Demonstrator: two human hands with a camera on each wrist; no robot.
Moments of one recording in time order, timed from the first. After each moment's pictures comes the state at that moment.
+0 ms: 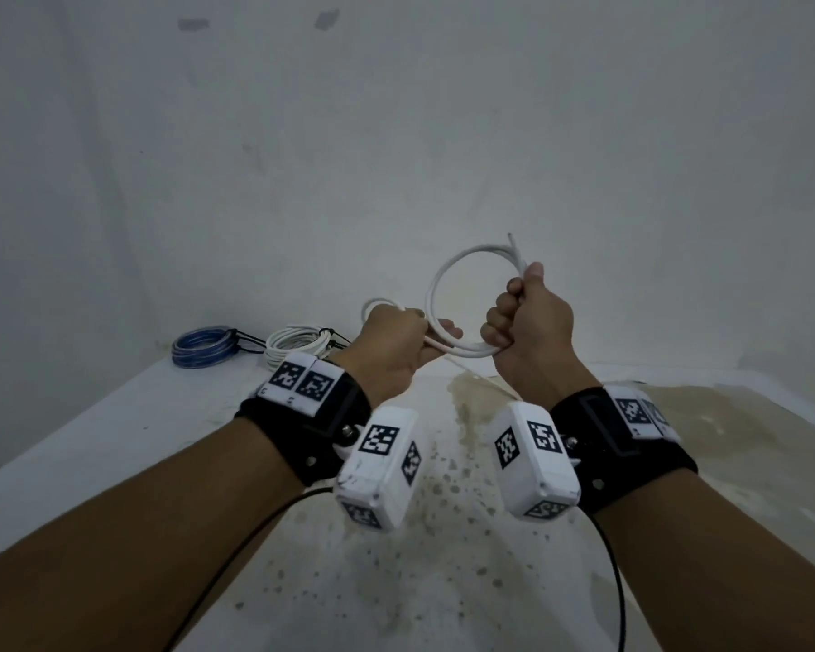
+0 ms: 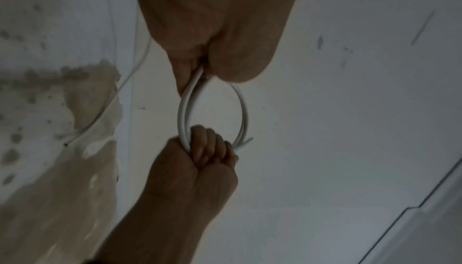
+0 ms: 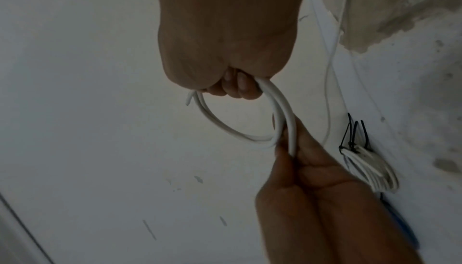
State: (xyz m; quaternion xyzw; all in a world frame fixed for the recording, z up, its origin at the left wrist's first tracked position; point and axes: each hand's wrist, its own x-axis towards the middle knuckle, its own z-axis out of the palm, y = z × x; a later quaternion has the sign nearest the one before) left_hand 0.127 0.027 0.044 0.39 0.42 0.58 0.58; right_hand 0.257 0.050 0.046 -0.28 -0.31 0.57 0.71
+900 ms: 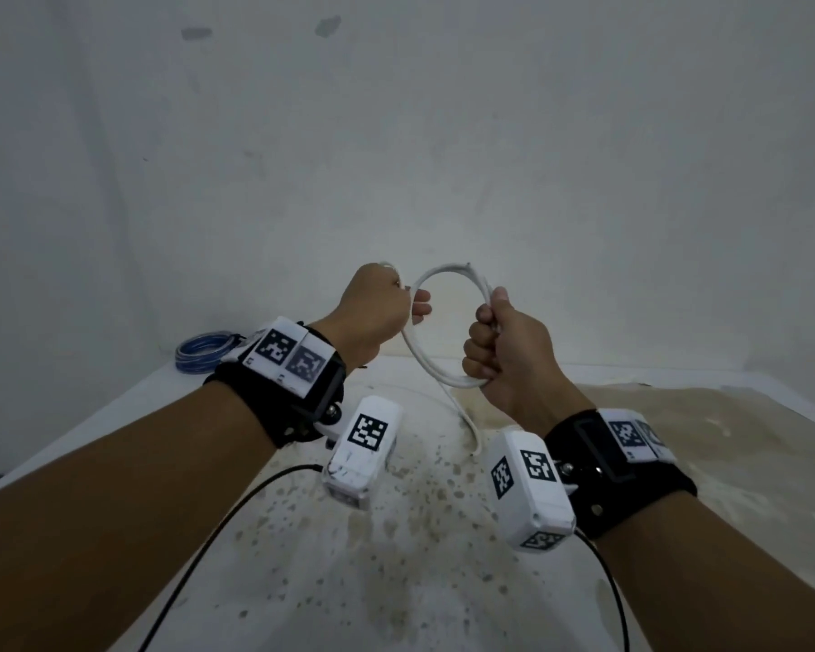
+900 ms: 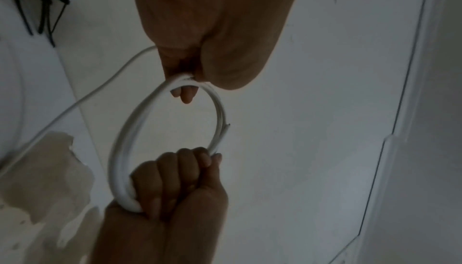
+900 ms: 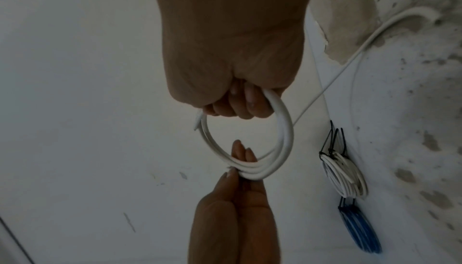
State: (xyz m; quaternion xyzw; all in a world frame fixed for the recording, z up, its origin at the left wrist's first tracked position) left_hand 0.101 0.042 0.069 0.58 0.51 0.55 0.34; right_hand 0.248 0.040 0.029 -0.30 -0.38 0.63 0.61
